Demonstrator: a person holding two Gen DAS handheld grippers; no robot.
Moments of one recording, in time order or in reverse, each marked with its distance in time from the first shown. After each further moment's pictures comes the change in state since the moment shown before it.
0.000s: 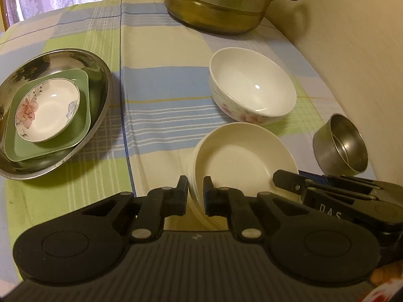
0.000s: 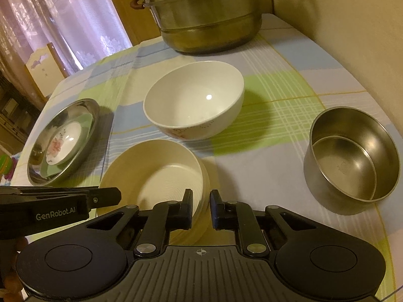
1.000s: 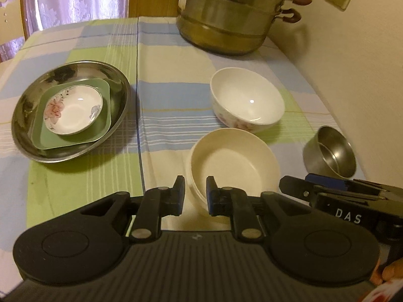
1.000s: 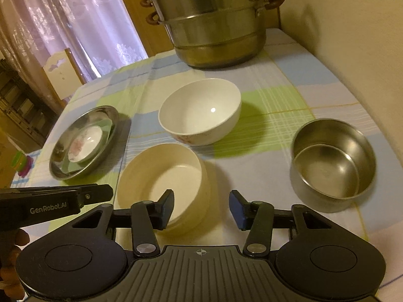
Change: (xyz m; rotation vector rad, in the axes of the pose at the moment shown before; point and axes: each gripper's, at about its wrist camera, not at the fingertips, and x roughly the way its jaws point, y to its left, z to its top) left arm -0.043 -0.009 -0.014 -0.045 -0.081 0.041; right arm -0.039 -0.009 -0.003 -0.031 -0.038 0.070
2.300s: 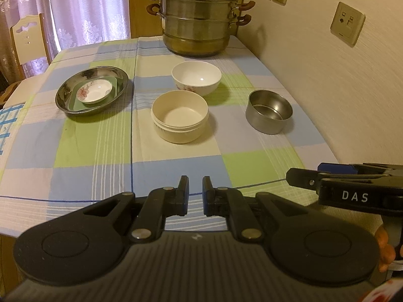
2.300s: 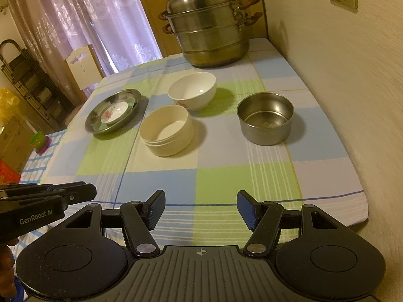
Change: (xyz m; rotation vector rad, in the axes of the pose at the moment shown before) left arm -0.155 -0.116 -0.132 0.055 -0.098 0.104; right arm -0.176 -0.035 -0.095 -0.062 -0.017 0.041
